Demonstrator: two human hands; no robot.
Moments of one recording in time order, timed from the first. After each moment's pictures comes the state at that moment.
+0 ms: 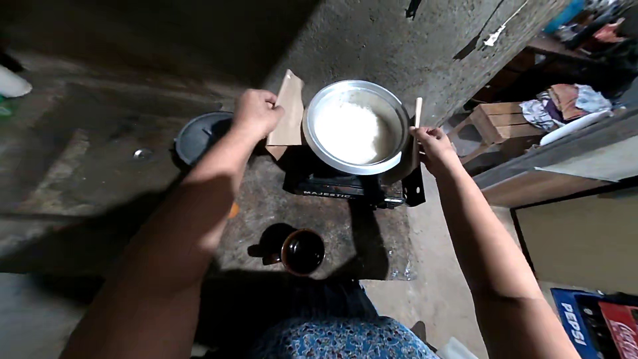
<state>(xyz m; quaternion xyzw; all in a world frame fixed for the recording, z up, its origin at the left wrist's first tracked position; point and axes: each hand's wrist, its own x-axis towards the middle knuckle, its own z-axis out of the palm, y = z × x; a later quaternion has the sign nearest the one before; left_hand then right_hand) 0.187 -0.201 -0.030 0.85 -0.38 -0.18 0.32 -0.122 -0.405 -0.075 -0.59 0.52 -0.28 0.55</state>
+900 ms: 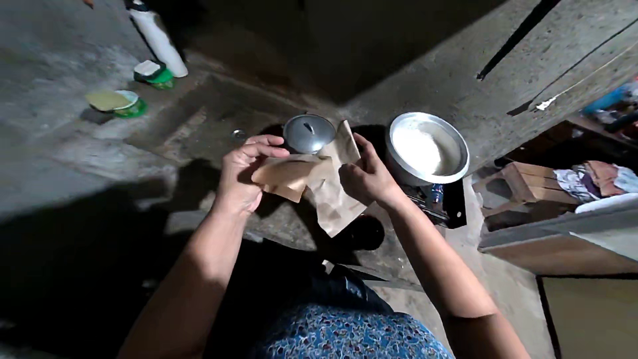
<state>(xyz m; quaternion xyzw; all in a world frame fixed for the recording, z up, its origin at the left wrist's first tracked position) 0.171 0.093 -0.046 0.56 -0.34 -0.10 0.75 0.026 -0.123 -0.028 -0.80 0.19 -0.09 0.56</state>
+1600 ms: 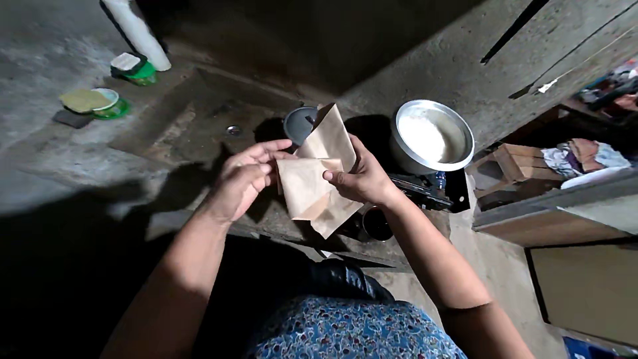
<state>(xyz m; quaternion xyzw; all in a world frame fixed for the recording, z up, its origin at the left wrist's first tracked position) 0.207 0.129 -0.051 0.54 -0.41 -0.29 0.67 0.049 -0.079 -0.031 -0.76 0.08 -0.12 0.64</state>
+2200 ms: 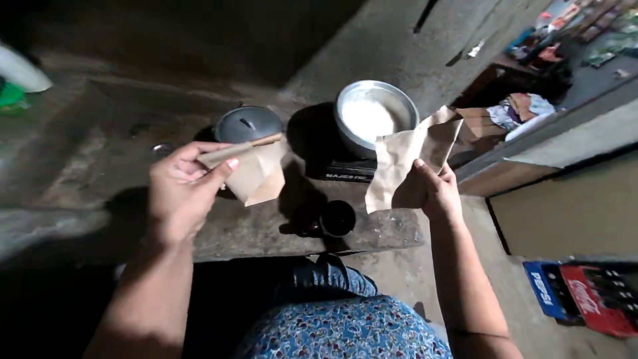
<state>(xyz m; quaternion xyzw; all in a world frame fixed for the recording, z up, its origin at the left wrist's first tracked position) 0.190 0.062 -0.049 0.62 -0.42 -0.10 0.65 -0.130 -0.161 -0.030 -0.55 0.38 -0.45 0.59</state>
